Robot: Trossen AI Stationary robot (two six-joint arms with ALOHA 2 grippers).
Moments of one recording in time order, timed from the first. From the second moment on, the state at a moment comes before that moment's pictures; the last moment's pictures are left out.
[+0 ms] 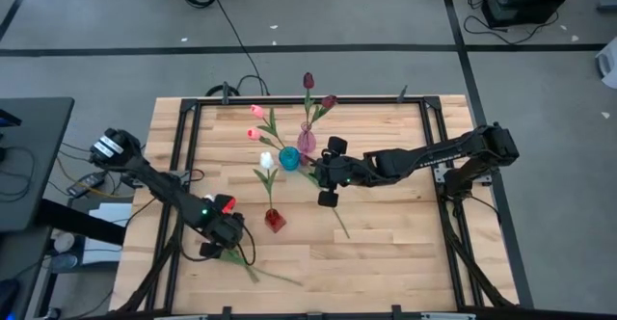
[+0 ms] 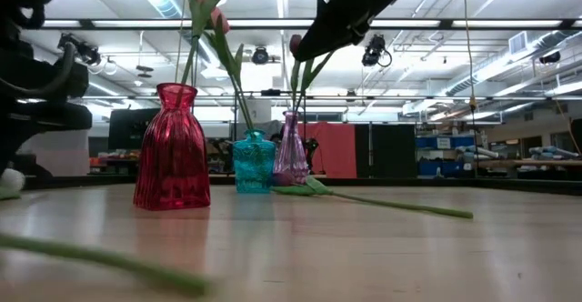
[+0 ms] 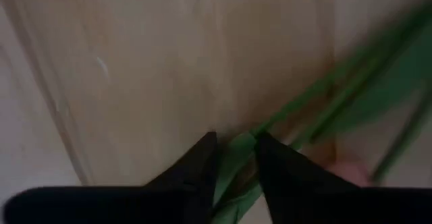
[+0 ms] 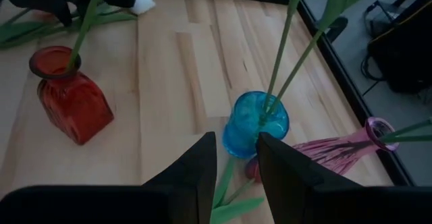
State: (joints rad) left arm -0.60 1.43 0.67 -0.74 -0.05 -0.43; right arm 0.11 1.61 1.19 -0.26 0.40 0.00
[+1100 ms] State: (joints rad) left arm -0.48 1.41 1.19 -0.77 -0.16 -0.43; right arm 0.25 1.48 1.19 -0.47 0.50 0.24
